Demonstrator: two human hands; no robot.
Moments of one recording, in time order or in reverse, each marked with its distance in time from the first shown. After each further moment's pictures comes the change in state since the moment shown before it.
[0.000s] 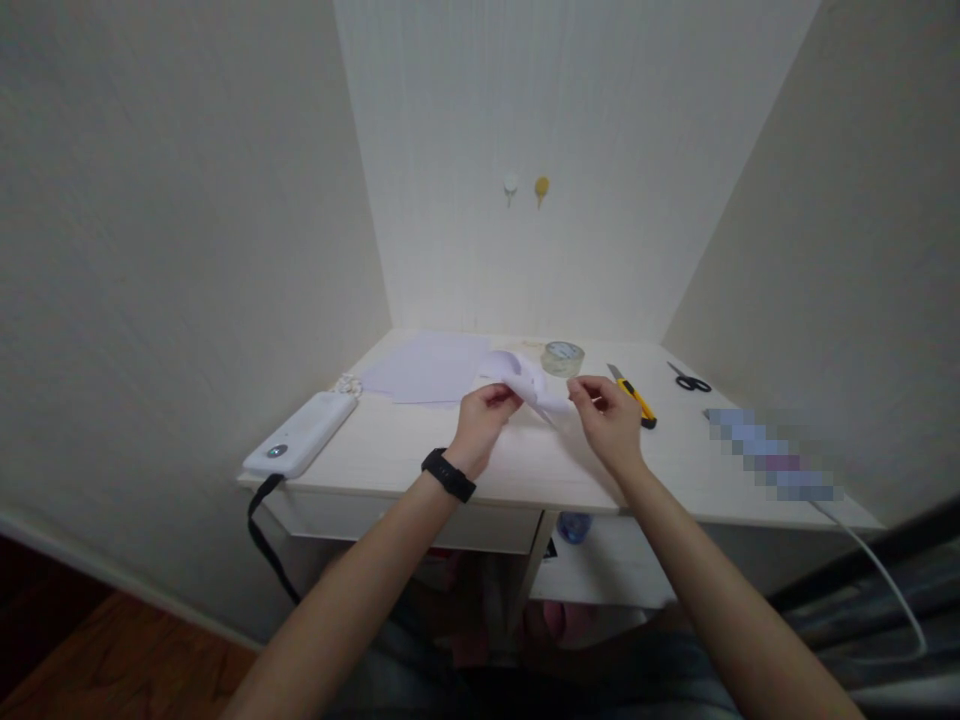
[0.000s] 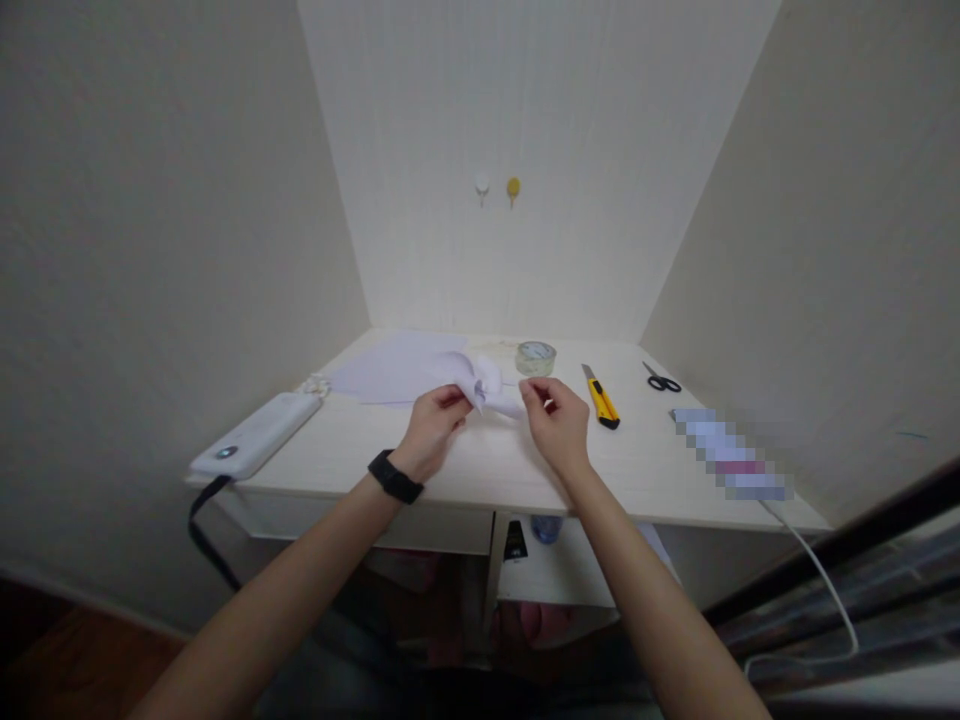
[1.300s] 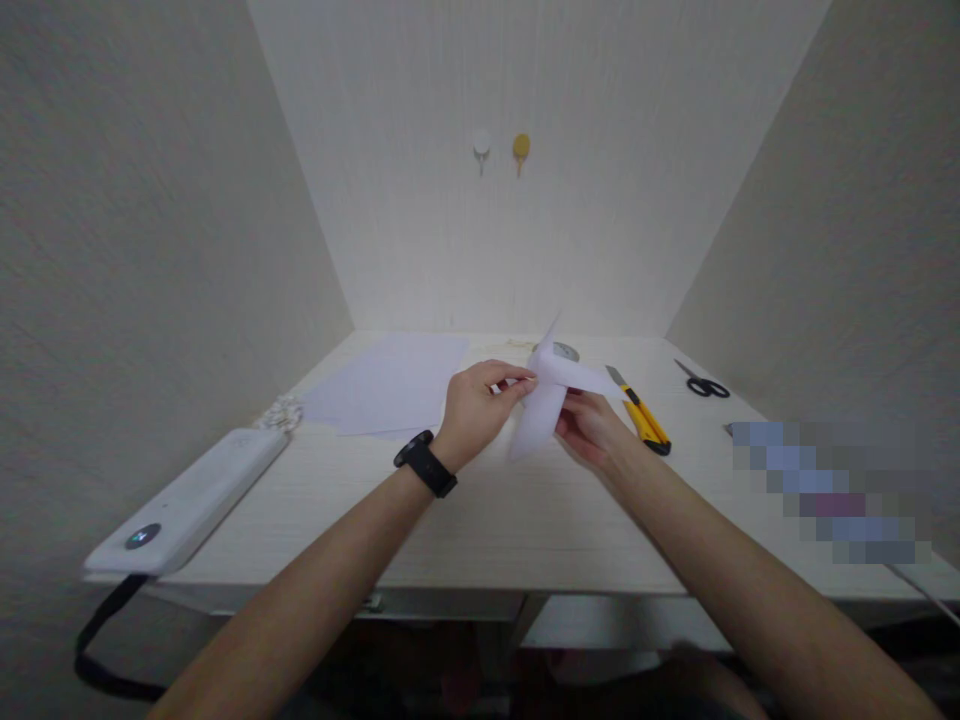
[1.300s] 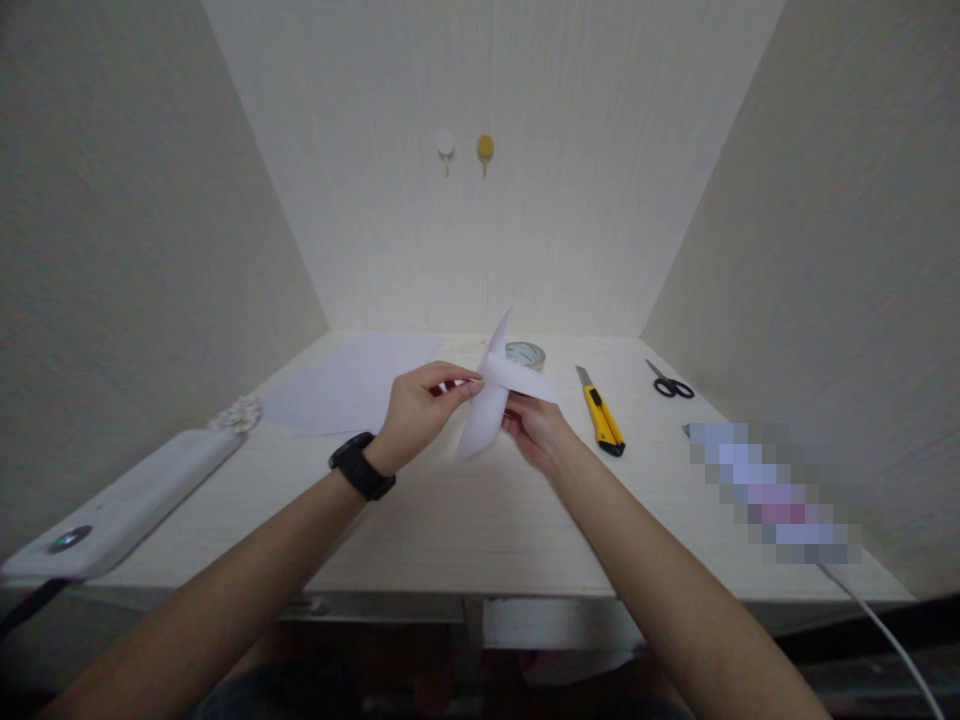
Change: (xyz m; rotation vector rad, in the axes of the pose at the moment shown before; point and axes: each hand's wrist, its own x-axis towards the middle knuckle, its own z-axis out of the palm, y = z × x) left_hand 0.070 0.006 0.022 0.505 -0.109 0.332; right_hand 0.043 0.067 0.048 0.804 -0.244 0.652
